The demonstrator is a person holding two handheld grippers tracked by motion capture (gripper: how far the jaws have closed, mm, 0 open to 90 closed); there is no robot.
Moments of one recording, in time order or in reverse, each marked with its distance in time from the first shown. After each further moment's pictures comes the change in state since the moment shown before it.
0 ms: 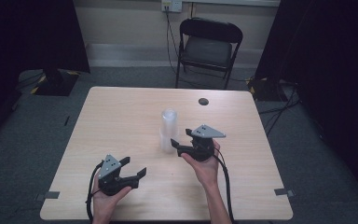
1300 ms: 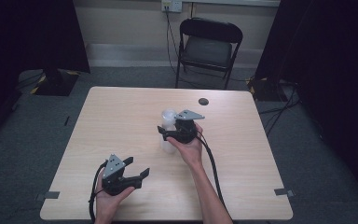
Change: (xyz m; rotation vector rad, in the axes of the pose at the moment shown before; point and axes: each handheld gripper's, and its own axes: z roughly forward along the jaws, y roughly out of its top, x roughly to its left) left arm -0.006 0.002 0.006 0.011 -0.010 0.018; right arm -0.013 0.013 0.079 0.043 0.027 0.000
